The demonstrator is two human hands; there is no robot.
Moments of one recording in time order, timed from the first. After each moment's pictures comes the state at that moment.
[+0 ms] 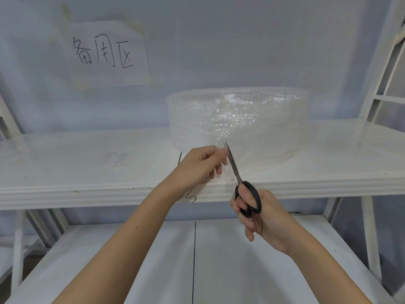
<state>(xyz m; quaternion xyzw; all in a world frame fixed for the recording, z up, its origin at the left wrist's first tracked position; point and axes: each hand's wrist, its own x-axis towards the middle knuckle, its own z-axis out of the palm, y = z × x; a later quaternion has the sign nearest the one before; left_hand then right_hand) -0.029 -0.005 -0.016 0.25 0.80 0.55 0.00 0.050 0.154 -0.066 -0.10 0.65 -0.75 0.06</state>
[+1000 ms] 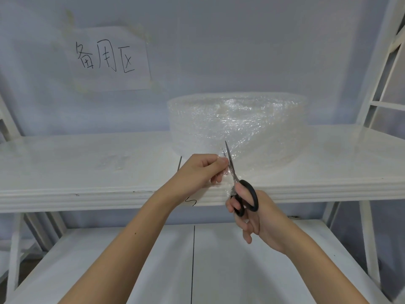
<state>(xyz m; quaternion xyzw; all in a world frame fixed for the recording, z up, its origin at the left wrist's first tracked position) -0.024 -0.008 -0.018 0.29 0.78 0.56 0.01 0.045 0.150 -0.060 -0.09 0.67 -0.73 0.08</state>
